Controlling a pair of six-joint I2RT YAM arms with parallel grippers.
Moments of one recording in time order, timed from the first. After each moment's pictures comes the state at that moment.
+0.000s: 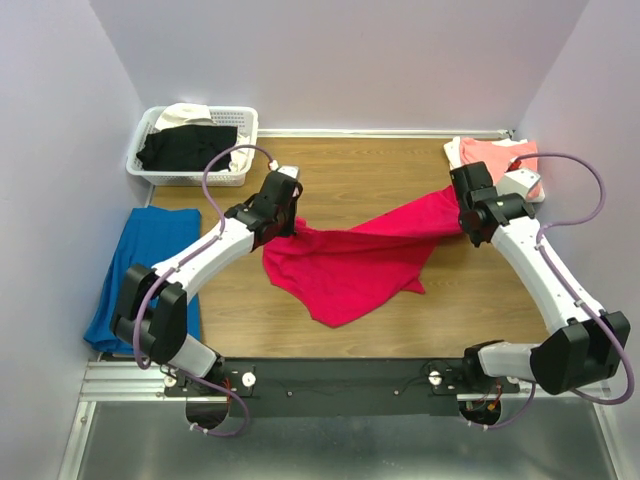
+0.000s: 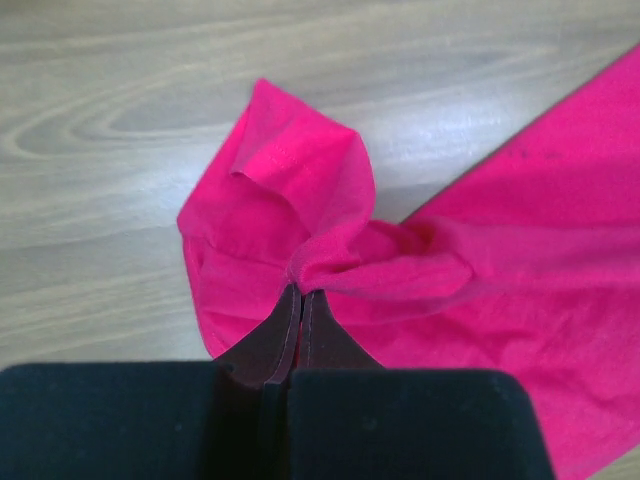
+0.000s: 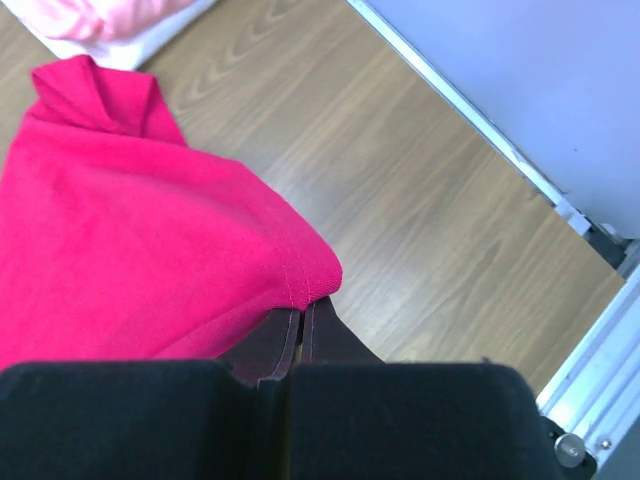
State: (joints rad) left arm -0.53 1.49 1.10 -0.42 -0.18 -0.32; right arm 0.27 1.29 1.20 -0.99 0.85 0.80
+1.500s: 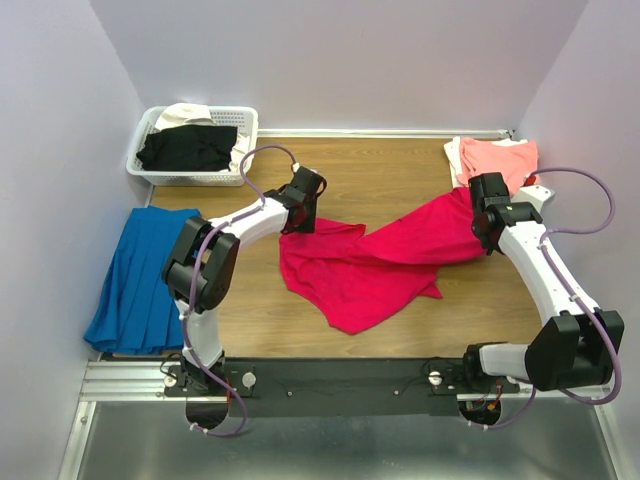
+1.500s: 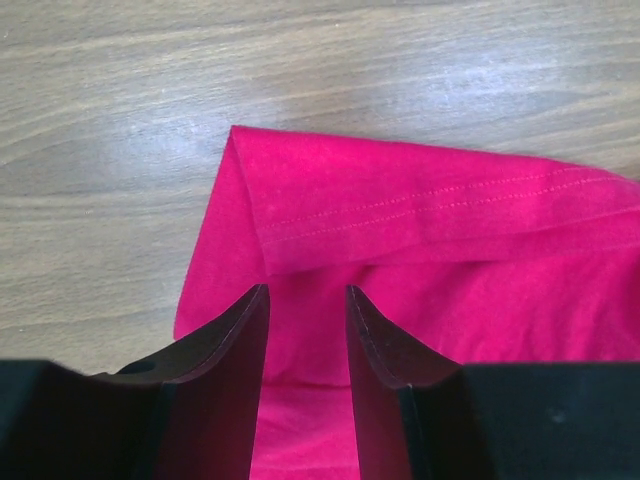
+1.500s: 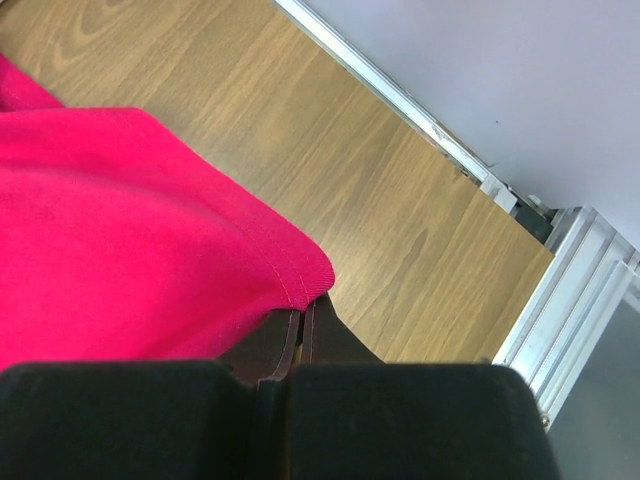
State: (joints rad) left arm -0.54 1.89 1.31 -0.41 -0.19 -0.37; right arm 0.09 1.29 1.08 -0.96 0.85 0.73
